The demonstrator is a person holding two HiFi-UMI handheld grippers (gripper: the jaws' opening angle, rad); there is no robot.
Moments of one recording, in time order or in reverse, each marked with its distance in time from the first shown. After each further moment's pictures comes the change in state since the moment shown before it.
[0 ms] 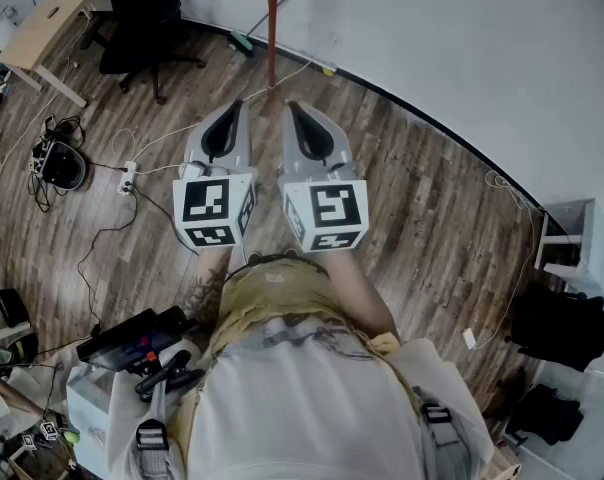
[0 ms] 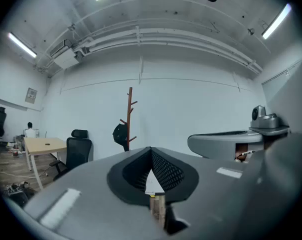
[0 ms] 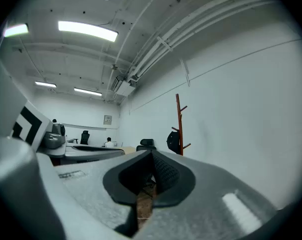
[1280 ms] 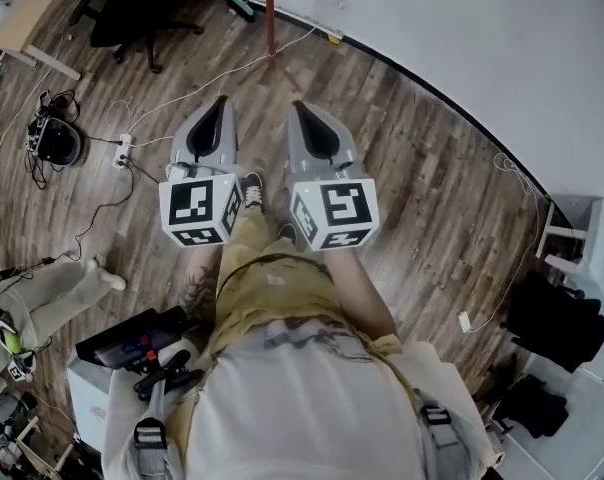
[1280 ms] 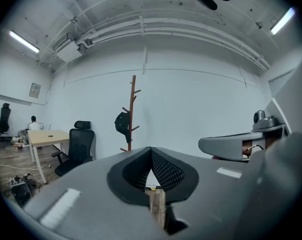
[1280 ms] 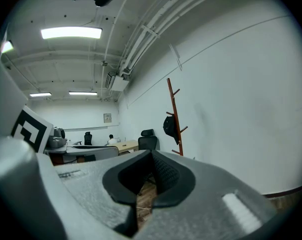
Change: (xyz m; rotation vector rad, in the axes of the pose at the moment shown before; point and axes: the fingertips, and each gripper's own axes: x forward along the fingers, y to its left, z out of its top) left arm 0.038 0.011 -0.054 -0.028 0.071 0.040; right arm 0.019 -0.046 -0.064 0.128 0.107 0.028
